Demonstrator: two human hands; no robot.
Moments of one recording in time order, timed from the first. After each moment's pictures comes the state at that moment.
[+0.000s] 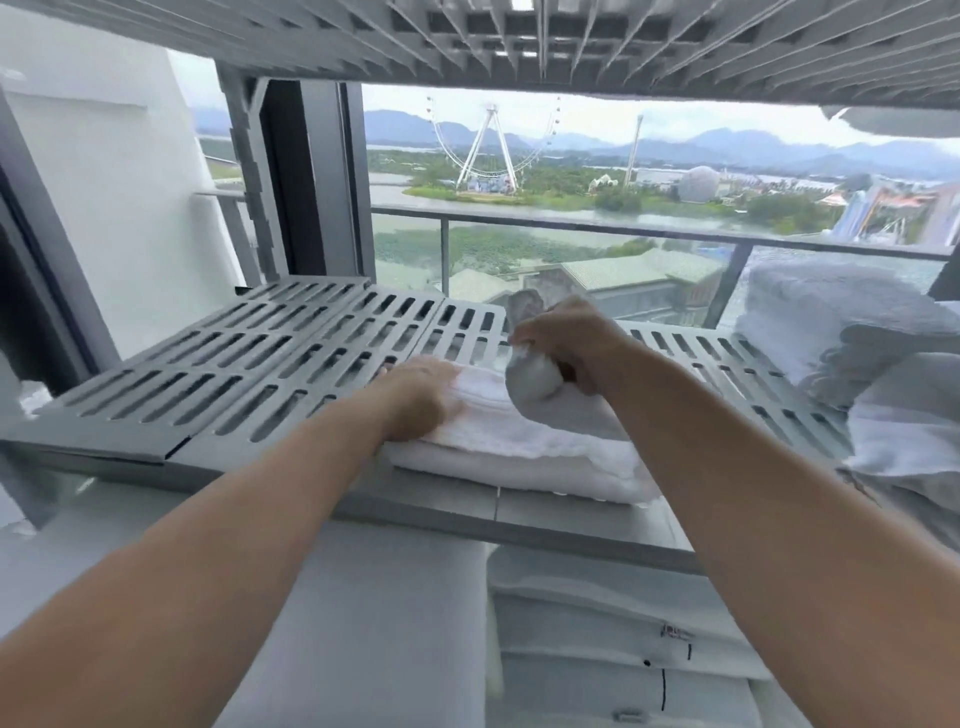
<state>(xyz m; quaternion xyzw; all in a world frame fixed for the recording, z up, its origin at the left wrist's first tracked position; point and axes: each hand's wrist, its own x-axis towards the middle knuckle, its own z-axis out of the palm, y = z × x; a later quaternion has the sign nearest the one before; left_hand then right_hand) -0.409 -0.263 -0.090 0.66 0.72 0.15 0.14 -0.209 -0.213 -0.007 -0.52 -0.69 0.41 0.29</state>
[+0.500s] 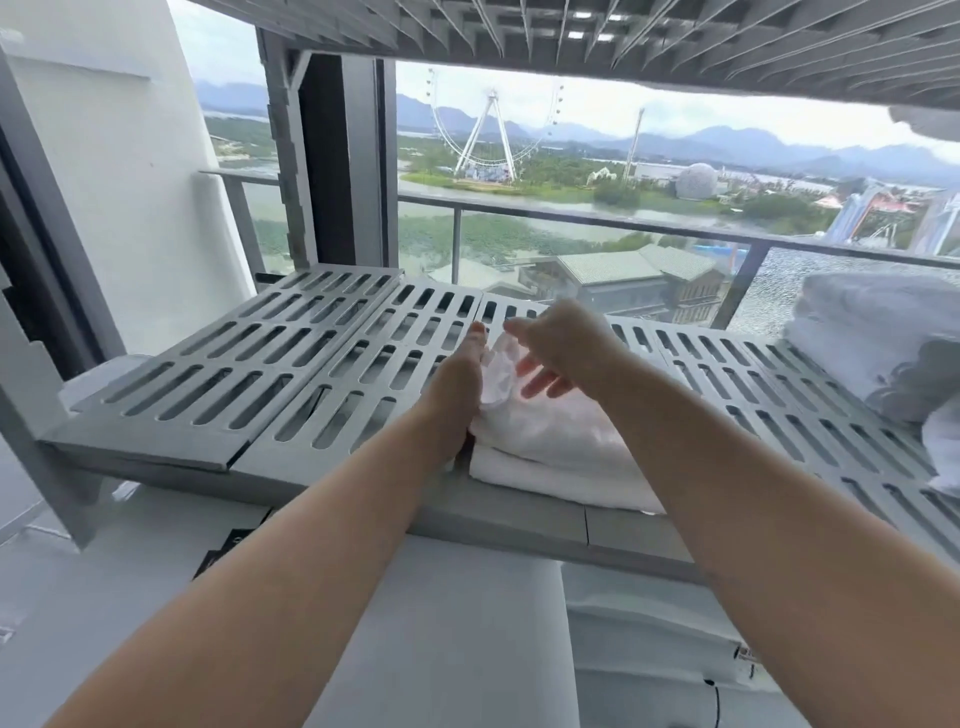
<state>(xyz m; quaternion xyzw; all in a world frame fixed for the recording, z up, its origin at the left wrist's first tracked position) -0.415 -0.274 -0.087 0.39 0.57 0.55 0.47 -0.301 -0.219 -0.024 -0.51 -0.75 0.34 0.25</state>
